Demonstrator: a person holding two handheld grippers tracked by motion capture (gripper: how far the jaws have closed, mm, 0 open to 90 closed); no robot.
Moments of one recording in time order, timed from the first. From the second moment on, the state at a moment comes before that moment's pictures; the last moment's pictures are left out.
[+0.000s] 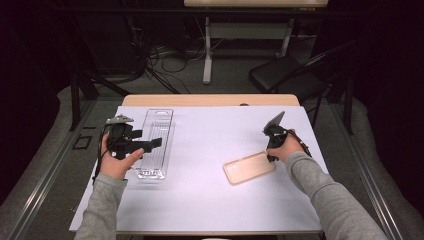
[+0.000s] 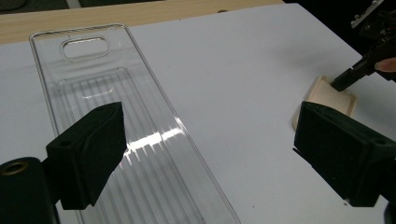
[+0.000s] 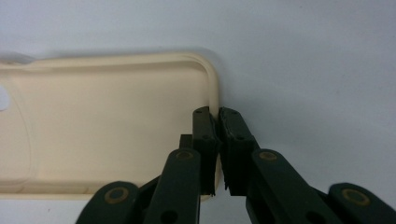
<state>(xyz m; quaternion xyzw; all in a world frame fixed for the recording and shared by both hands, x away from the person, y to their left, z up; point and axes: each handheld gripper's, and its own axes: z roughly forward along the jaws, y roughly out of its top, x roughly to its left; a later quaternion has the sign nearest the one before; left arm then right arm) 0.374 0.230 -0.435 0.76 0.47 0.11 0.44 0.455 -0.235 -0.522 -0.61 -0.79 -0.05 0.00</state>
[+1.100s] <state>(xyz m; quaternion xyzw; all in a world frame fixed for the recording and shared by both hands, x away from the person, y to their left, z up) 0.375 0.233 -0.437 0.76 0.47 0.10 0.44 0.453 -0.234 -0.519 -0.59 -0.81 -0.04 -0.01</state>
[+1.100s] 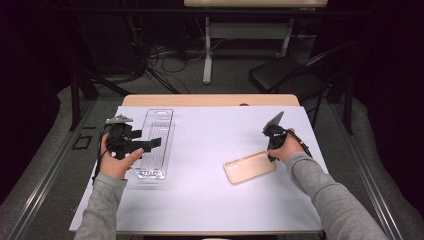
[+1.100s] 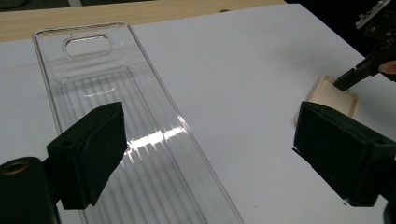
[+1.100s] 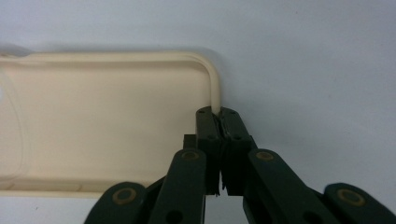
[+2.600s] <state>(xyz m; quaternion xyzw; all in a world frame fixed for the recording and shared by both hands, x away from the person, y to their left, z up) 0.374 0.232 -0.437 0.76 0.47 0.12 0.44 0.426 -0.236 -0.480 -0.58 -0.78 -0.24 -0.03</state>
